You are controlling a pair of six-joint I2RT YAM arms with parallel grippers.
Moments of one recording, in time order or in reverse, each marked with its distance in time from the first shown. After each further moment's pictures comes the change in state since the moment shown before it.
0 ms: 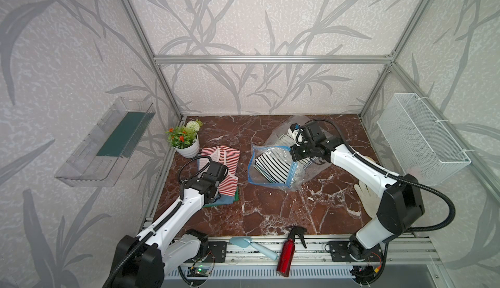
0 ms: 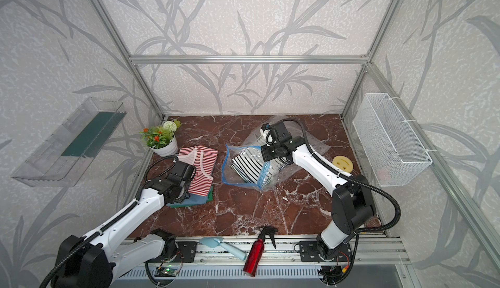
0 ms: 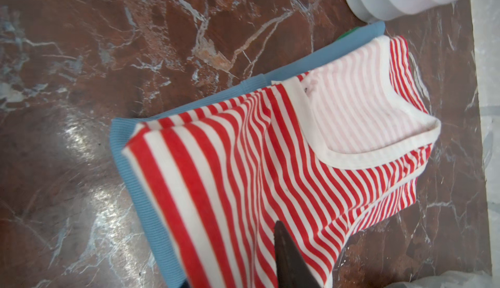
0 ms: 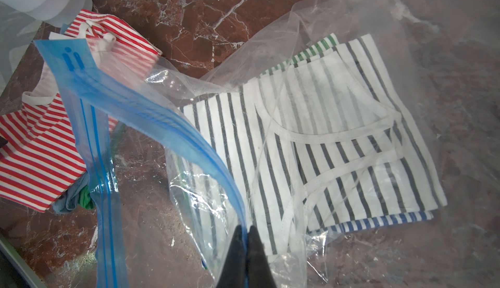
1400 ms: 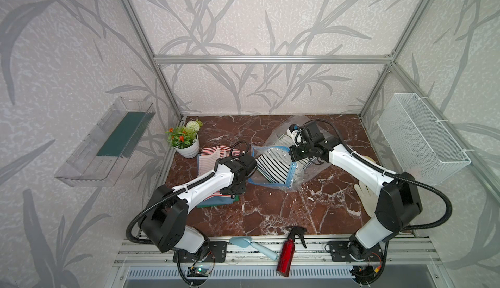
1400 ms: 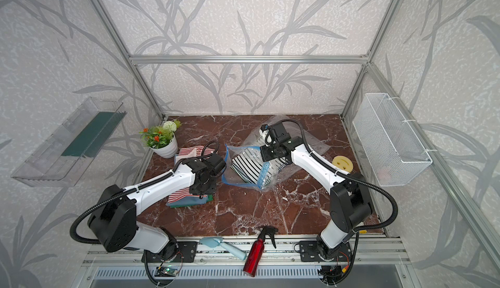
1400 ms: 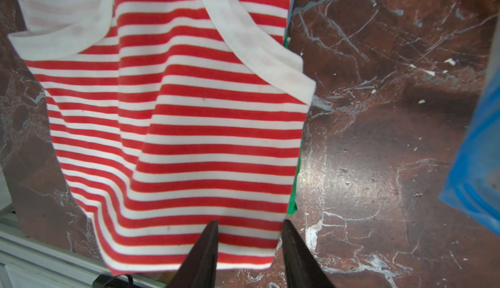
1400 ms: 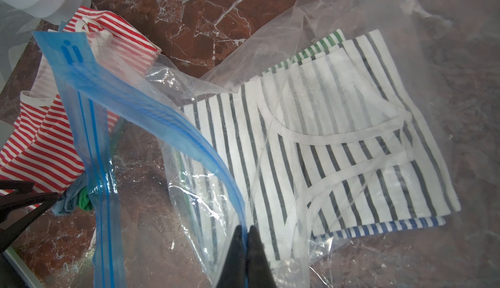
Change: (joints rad) left arm -0.297 0.431 0.349 -0.266 0.149 0.908; right arm 0.002 0.019 -0.005 0.019 -0.007 0.004
